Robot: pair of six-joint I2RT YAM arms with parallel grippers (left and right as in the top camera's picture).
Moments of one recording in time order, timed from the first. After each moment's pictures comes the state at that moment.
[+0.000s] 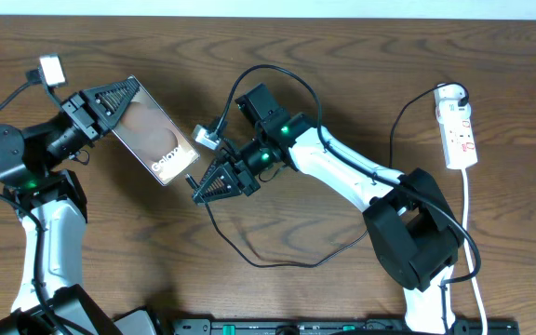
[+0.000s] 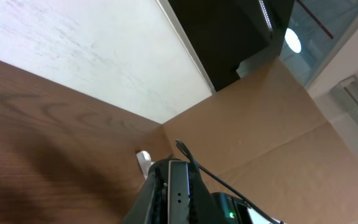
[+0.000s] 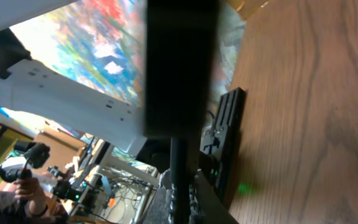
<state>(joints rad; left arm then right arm) 0.45 1.39 0.80 0.88 1.30 -1.30 0.70 2.08 1.53 -0.48 -1.49 -0.16</state>
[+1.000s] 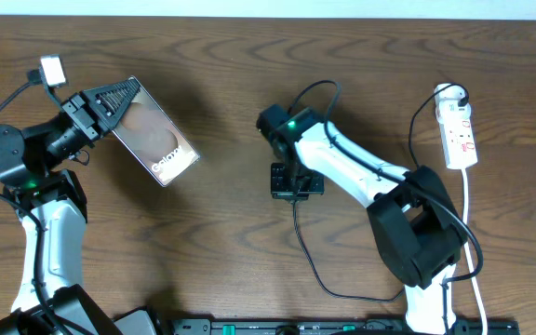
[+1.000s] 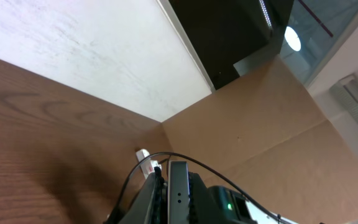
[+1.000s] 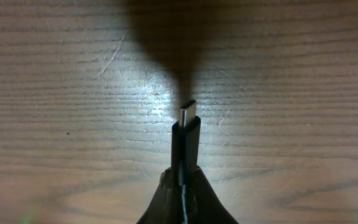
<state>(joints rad) 0.45 1.39 0.80 0.88 1.31 -1.30 0.67 2.08 1.54 -1.12 -0.12 0.68</state>
